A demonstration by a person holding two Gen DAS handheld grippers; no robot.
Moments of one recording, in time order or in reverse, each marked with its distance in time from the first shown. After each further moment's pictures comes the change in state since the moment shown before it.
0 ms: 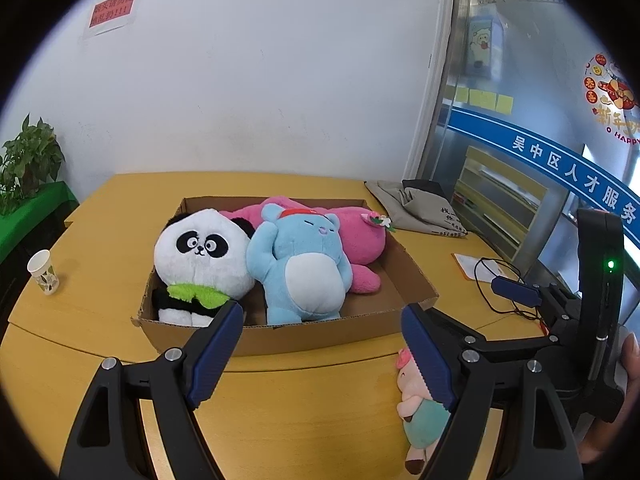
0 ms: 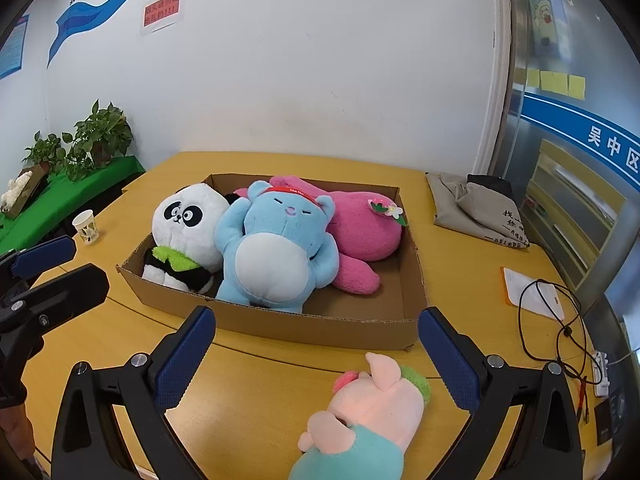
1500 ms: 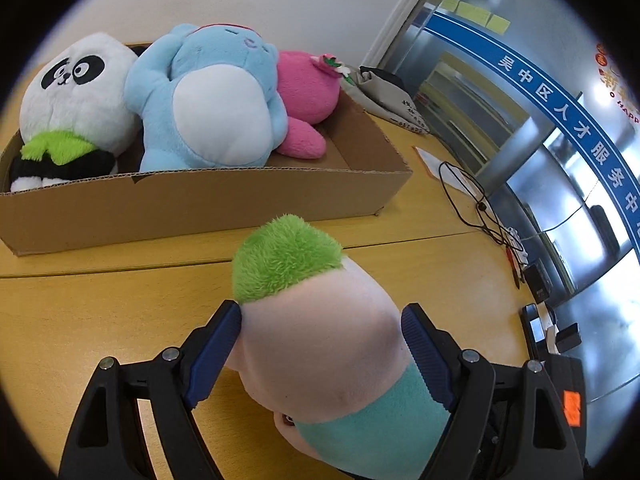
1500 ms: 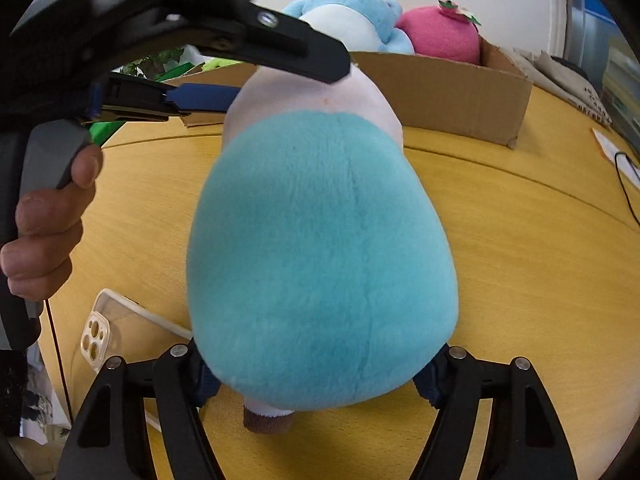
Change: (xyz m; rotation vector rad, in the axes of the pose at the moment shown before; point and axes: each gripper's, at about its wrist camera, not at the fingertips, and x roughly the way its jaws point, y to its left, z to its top) left arm 0.131 -0.023 -0.082 -0.083 0.386 -0.264; right arm 0.043 0.004 -0.177 -0.040 0.311 0.290
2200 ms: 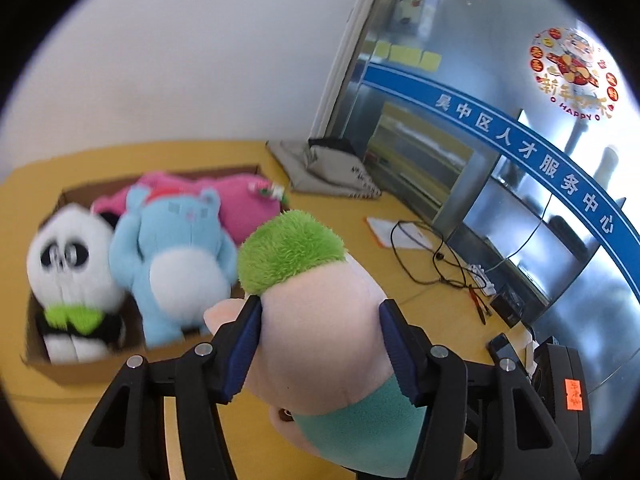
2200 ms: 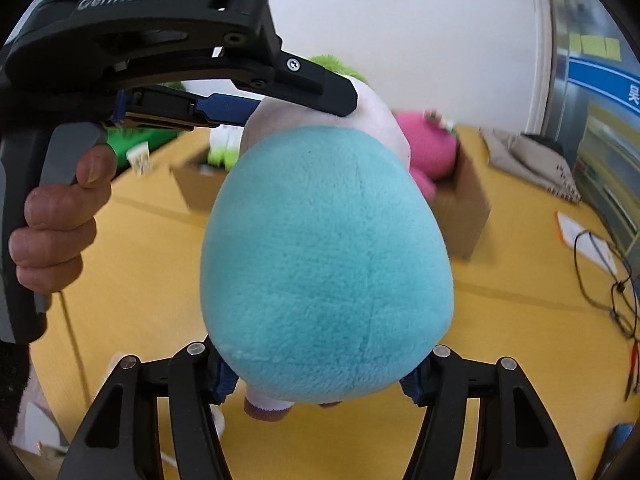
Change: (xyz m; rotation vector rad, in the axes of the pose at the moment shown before) left arm -0.087 -0.065 0.084 0.215 -0.209 -0.045; right arm -0.069 0.000 0.069 -0.029 -0.256 -0.077
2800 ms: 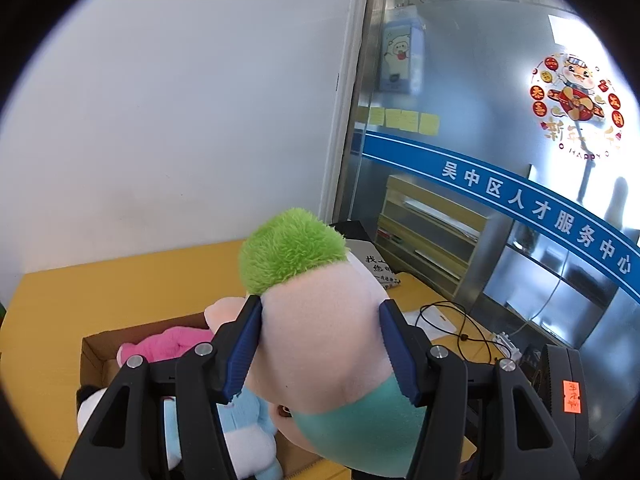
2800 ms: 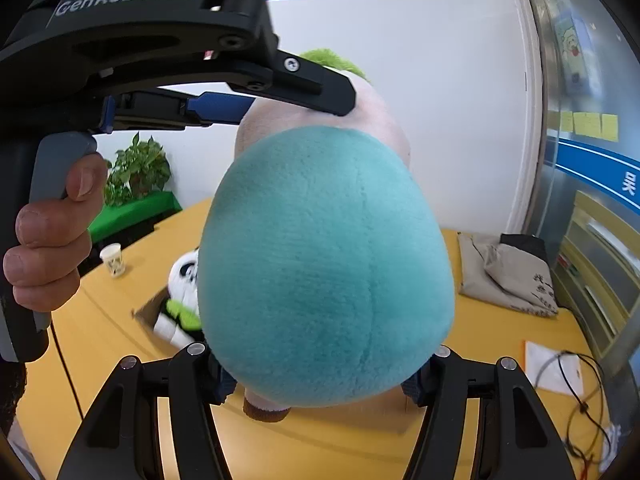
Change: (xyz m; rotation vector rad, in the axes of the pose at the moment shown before) left arm -0.001 -0.001 0.142 0.122 -0.186 0.067; right arm 0.001 -0.039 0.151 -0.047 -0.242 -0.064
